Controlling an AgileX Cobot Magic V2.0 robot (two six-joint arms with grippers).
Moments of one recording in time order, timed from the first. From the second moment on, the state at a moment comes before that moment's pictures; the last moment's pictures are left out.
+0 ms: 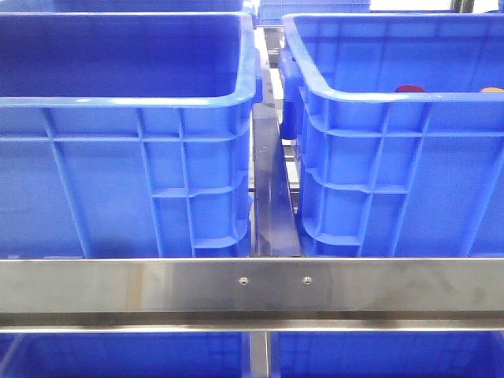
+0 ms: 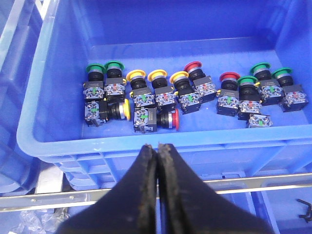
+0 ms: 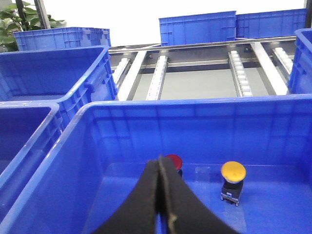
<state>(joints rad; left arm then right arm) -0.22 0.48 -0.72 0.21 0.79 -0.25 -0.12 0.68 -0.56 1.48 0.22 -1.37</state>
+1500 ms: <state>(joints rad) -0.15 0.26 -0.49 0.19 0.43 -0.13 -0.12 0.68 -0.56 1.48 0.25 -1.37</state>
